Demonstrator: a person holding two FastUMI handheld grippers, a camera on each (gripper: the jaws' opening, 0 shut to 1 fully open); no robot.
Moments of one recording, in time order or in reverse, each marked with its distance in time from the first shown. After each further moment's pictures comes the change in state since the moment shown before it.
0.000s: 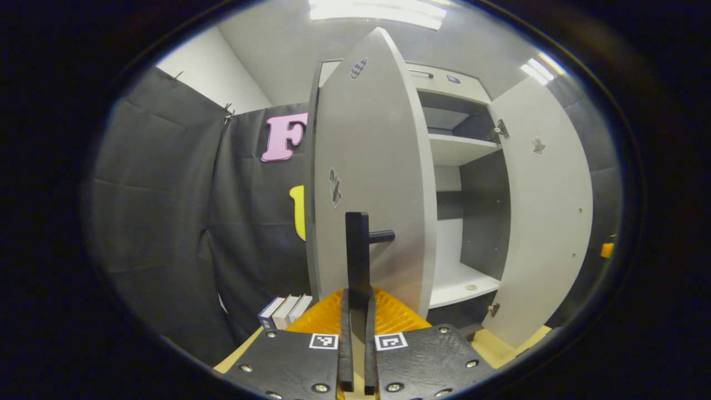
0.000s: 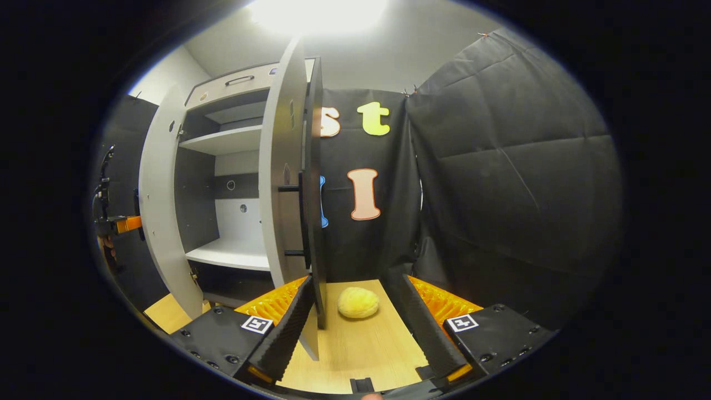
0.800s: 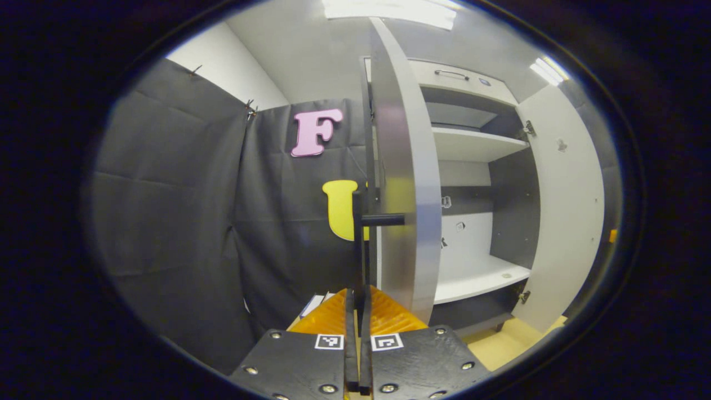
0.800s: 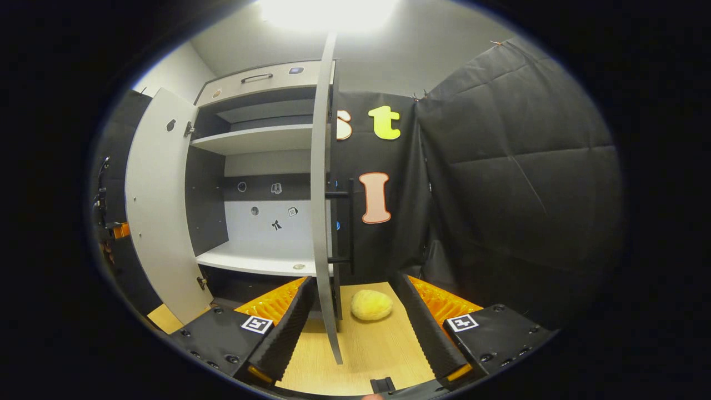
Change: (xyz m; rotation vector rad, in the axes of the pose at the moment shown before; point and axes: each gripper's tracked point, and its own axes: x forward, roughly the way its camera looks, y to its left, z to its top) left arm -0.007 0.048 -0.009 0.010 0.012 0.068; right arm -0.004 0.057 0.011 -0.024 -0.019 0.005
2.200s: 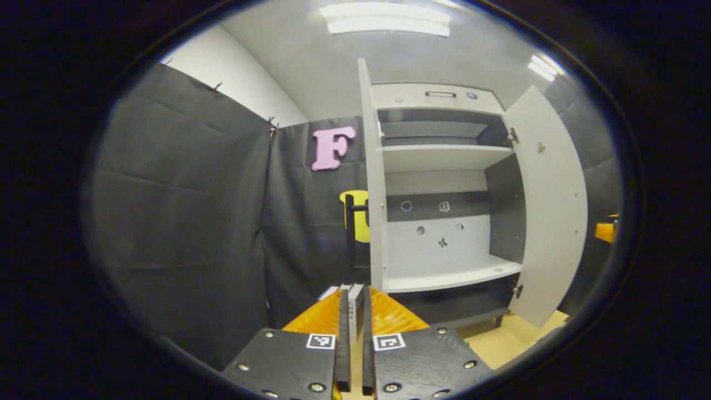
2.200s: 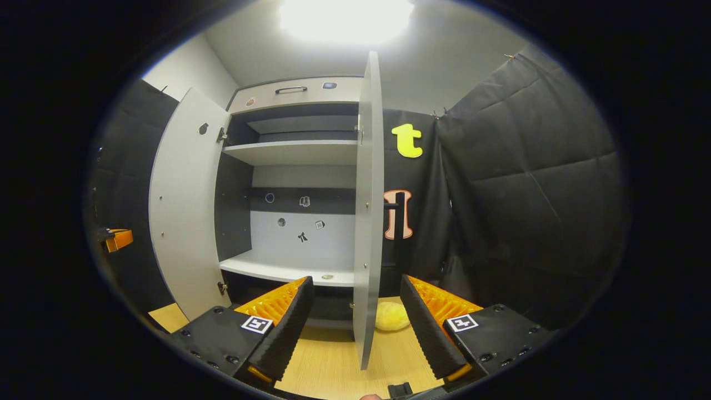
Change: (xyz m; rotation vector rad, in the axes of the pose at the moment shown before) left arm -0.127 -0.021 -0.018 0.002 -0.083 0.134; right arm -0.024 0.055 0.000 -0.028 -0.110 0.082
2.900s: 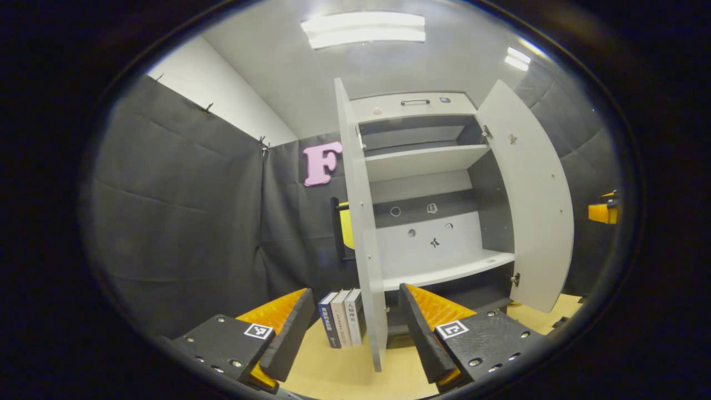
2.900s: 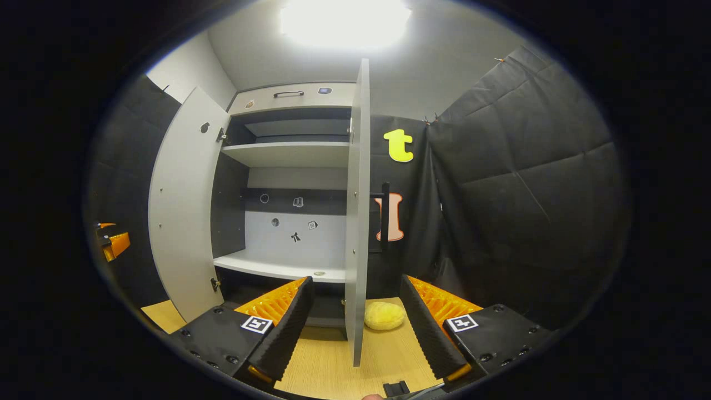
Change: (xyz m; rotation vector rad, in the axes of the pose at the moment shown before) left arm -0.035 -0.023 -0.012 0.098 -0.088 -0.030; right arm -0.017 -0.008 -0.019 0.005 -0.053 -0.042
